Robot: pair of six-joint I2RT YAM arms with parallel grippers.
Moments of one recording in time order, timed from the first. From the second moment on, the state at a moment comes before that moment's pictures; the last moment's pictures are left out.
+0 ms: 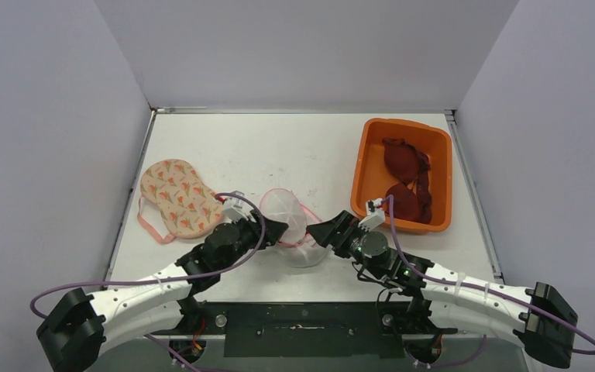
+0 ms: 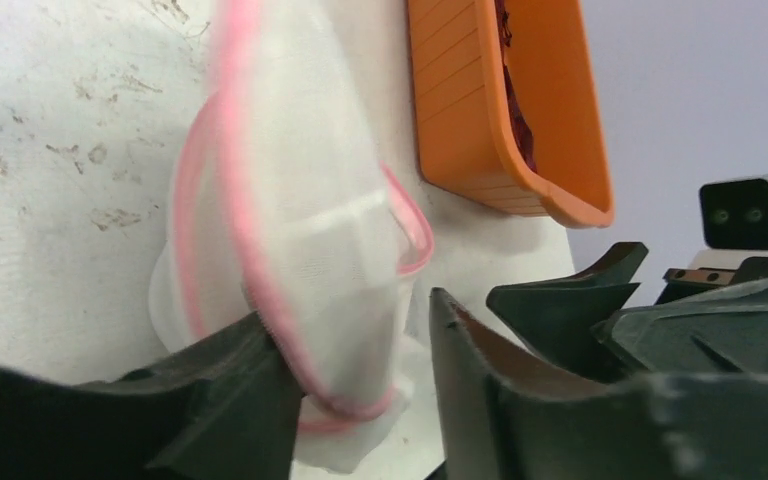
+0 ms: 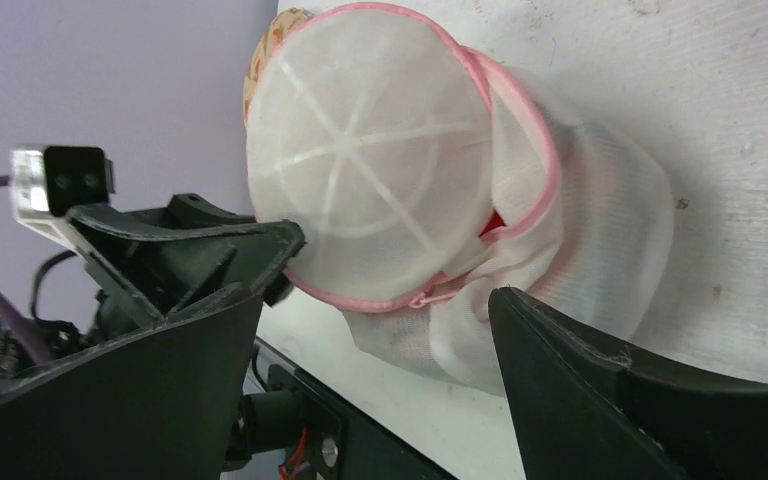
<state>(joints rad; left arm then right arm) -0.87 0.90 0.25 0.41 -0.22 -0.98 1.03 0.87 0.36 0.20 0.35 1.18</state>
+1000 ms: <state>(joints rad) -0.75 1.14 0.59 -0.03 -0.13 -0.65 1.08 0.88 0.31 0.08 0.32 1.01</state>
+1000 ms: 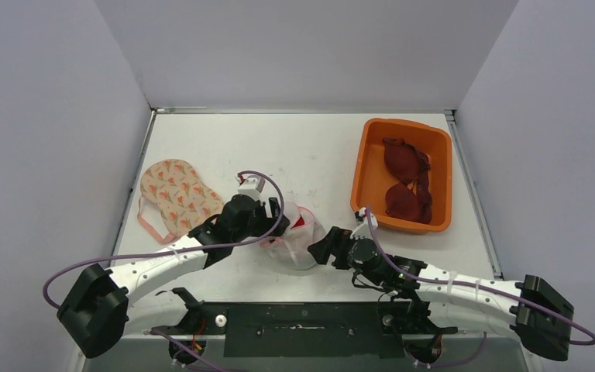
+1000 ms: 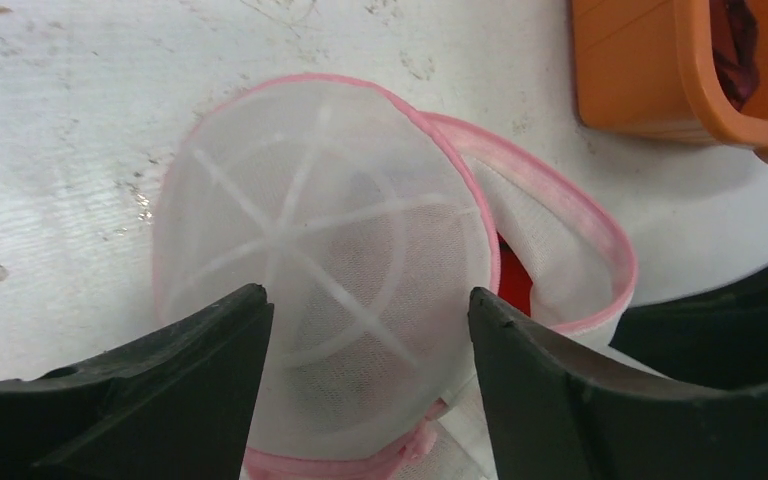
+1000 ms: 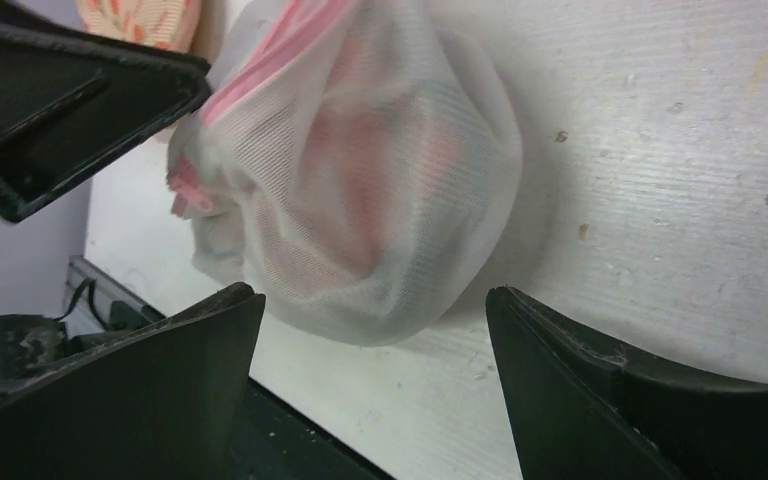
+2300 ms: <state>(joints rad) -1.08 0.64 0.30 0.12 -0.47 -0.98 0.86 1.14 0.79 -0.15 0.23 0.61</state>
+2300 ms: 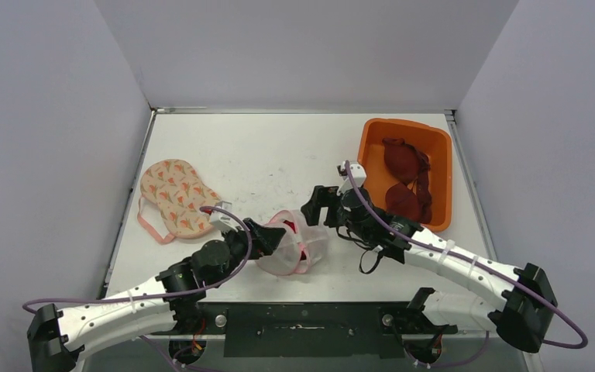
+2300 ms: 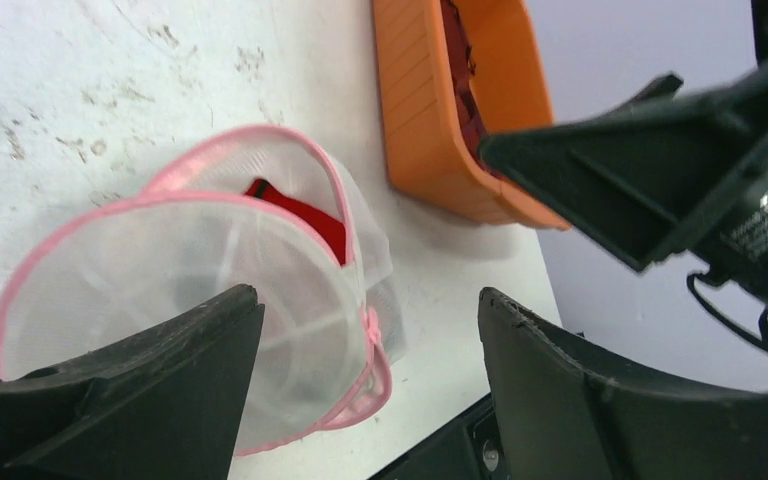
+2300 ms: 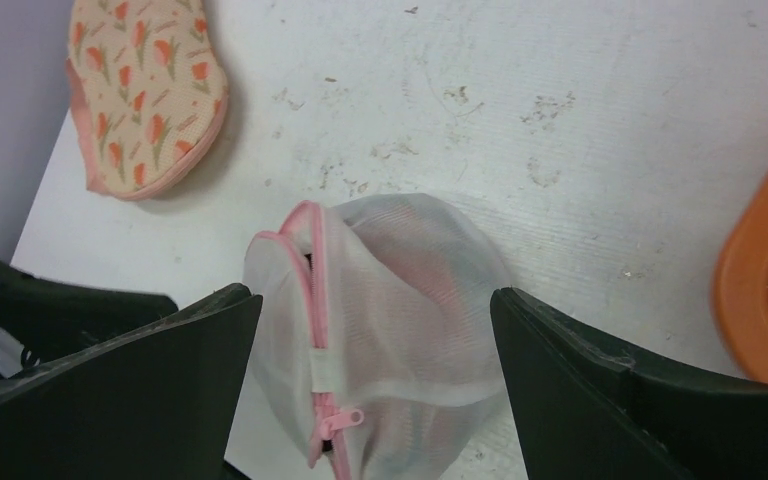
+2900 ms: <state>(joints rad) -1.08 0.41 0.35 -0.24 -0.64 -1.04 1.08 1.35 0.86 -0.25 0.30 0.56</state>
